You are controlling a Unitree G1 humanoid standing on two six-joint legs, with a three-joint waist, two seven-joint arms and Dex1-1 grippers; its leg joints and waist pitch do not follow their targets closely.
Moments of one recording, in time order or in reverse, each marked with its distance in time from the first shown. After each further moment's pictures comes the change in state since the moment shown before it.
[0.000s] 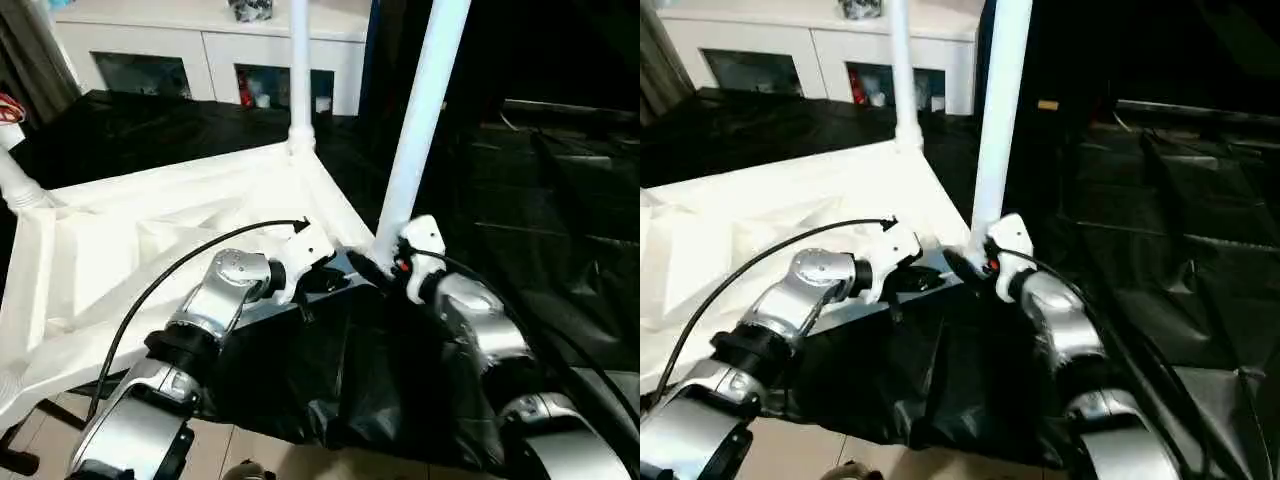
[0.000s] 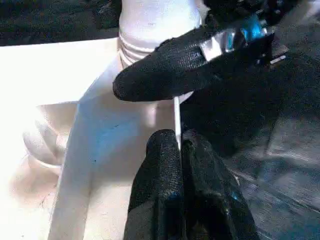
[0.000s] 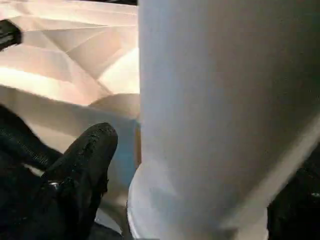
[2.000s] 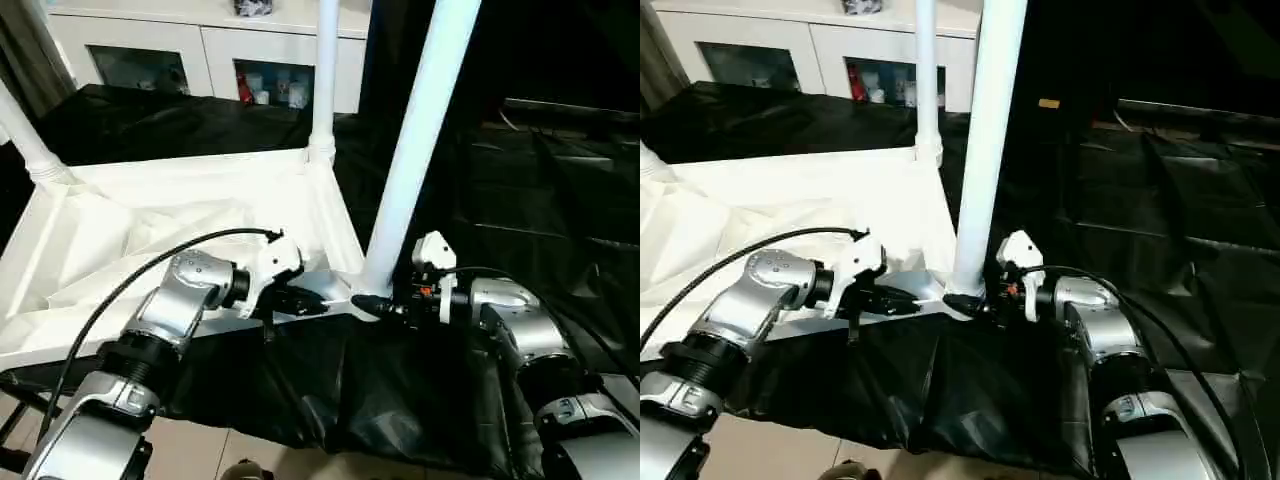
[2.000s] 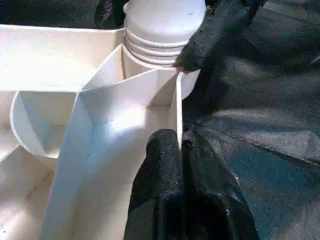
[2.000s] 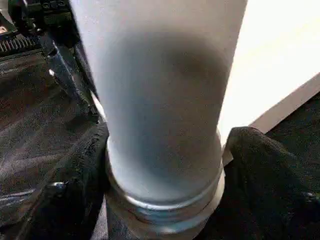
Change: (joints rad) left arm 0.048 0.140 0.012 -0.096 -0.075 0.049 -0.261; right arm -0.015 -0.121 0.069 -0.022 0.055 0.057 0.476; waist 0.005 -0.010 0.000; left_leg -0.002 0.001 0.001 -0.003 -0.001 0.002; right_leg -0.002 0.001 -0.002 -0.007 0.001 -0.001
